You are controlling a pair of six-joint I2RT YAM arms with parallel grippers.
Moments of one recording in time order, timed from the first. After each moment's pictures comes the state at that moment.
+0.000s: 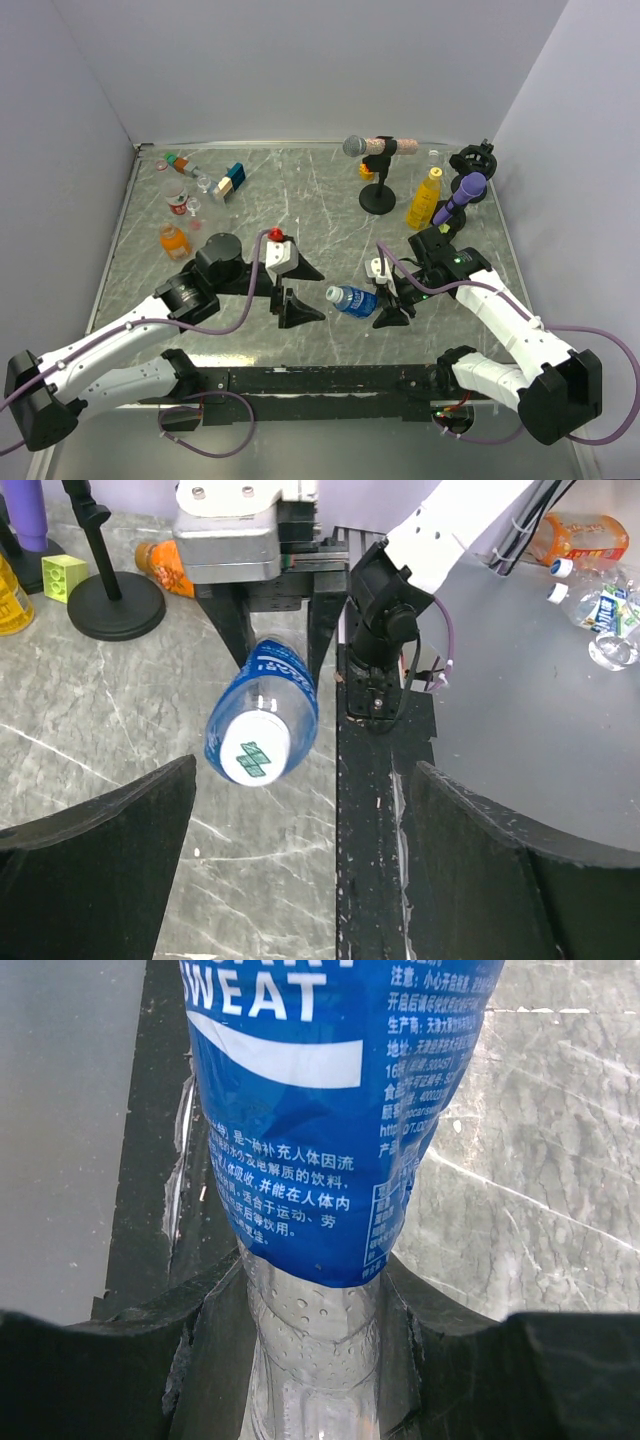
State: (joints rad) left arm -0.85 0.91 0.76 0.01 0.71 -0.06; right arm 0.40 1.04 0.81 -1.03 -0.94 -1.03
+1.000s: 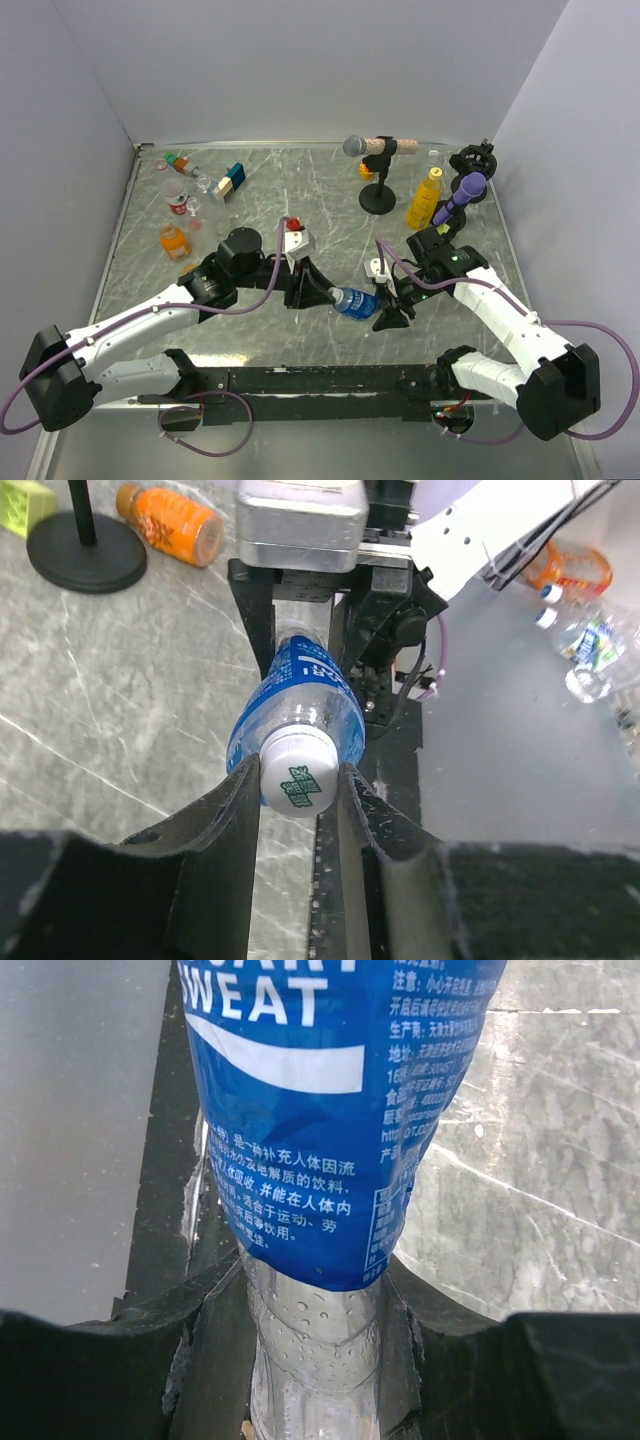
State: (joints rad) left arm -0.85 1.08 0.76 0.12 0.71 -0.19; right arm 0.41 1.07 0.81 -1.05 -0.97 -1.04
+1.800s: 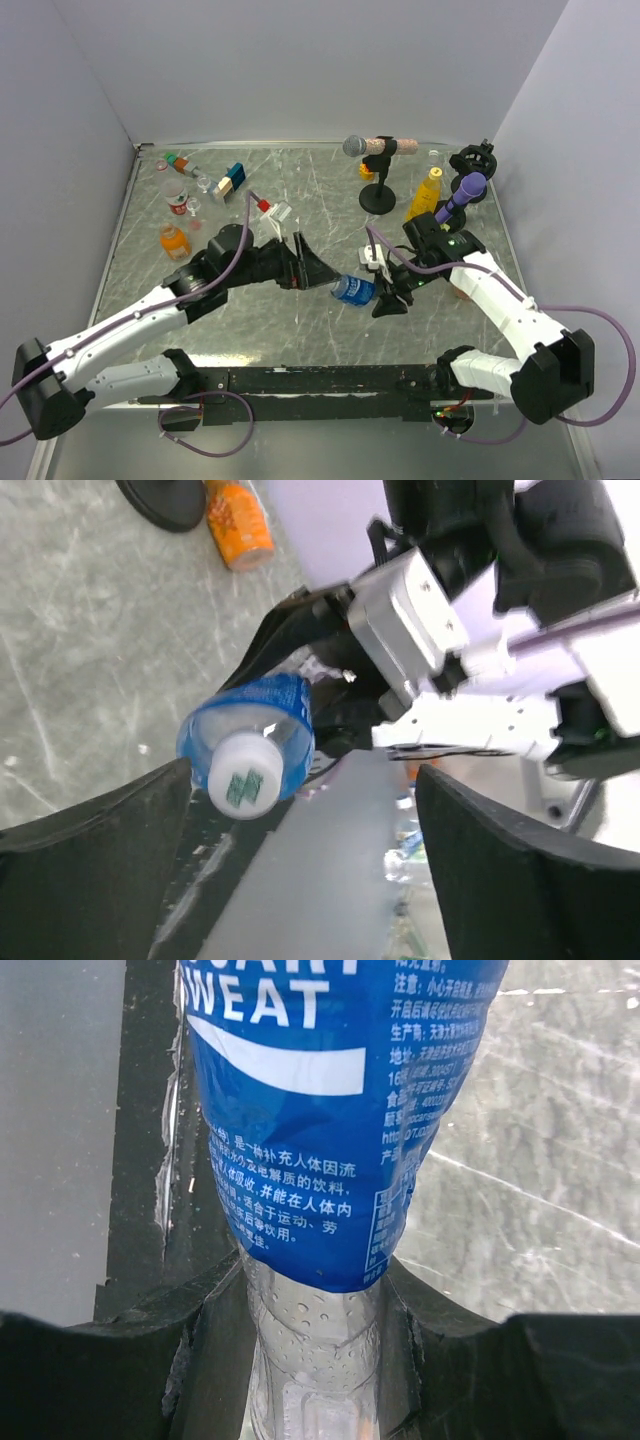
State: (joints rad) left arm -0.86 1.02 0.84 -0.04 0.36 -0.94; right arm 0.41 1.14 0.92 -1.08 -0.89 -1.02
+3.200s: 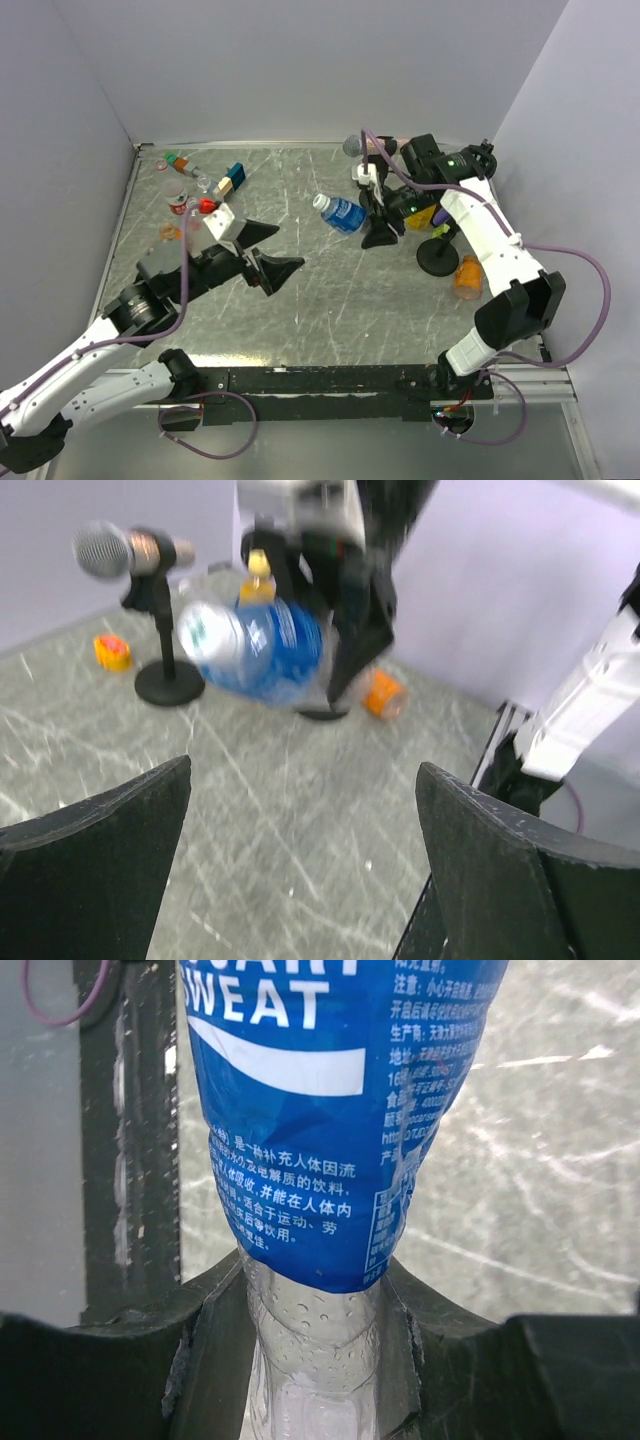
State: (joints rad) left arm -0.86 0.73 0.89 -0.12 0.14 -0.21; right arm 0.33 1.58 1.70 -1.36 -0.87 -0.97
